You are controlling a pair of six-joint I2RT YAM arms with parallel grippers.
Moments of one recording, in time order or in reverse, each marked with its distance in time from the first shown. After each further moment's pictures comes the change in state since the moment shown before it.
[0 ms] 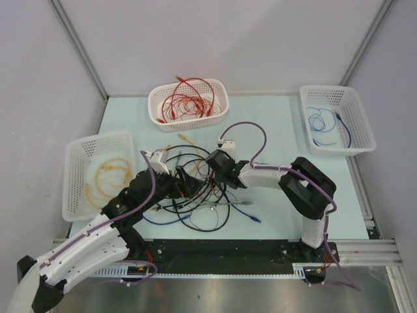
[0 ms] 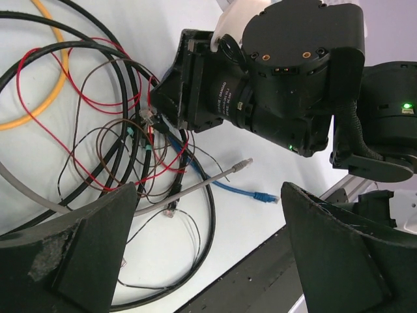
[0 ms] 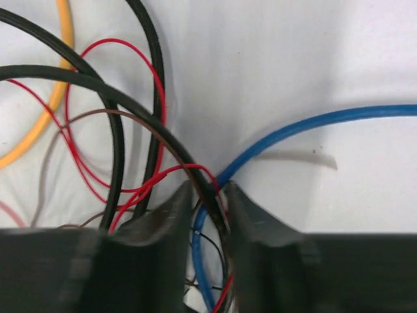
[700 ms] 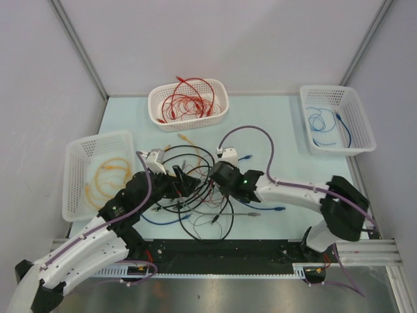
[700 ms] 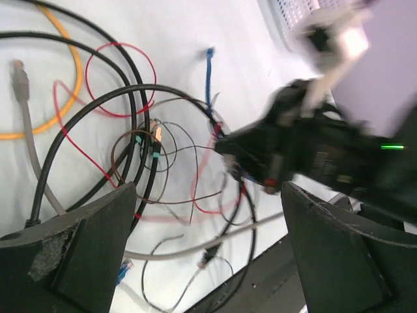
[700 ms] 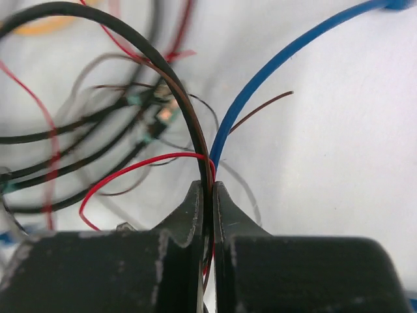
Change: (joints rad) left arm 0.000 -0.037 0.006 -0.031 -0.036 0.018; right arm 0.151 -0.278 -0.072 -0.260 0.082 -0.069
